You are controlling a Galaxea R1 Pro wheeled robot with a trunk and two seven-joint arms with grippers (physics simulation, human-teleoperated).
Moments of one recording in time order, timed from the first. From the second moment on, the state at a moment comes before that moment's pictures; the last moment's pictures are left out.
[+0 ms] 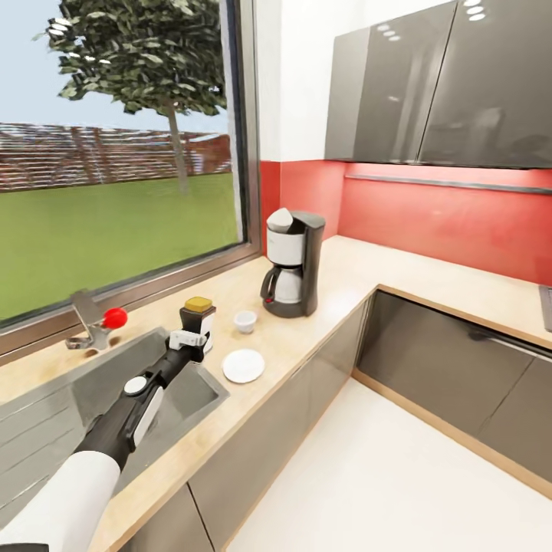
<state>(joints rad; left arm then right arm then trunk) -0.71 0.09 -0.02 -0.81 0.06 -0.15 -0.34 -0.03 0.05 0.00 -0.27 0.01 -0.07 -0.07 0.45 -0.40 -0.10</state>
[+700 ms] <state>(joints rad) -0.71 0.09 -0.02 -0.81 0.06 -0.15 -0.34 -0.03 0.05 0.00 -0.27 0.01 -0.07 -0.07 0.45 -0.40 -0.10</state>
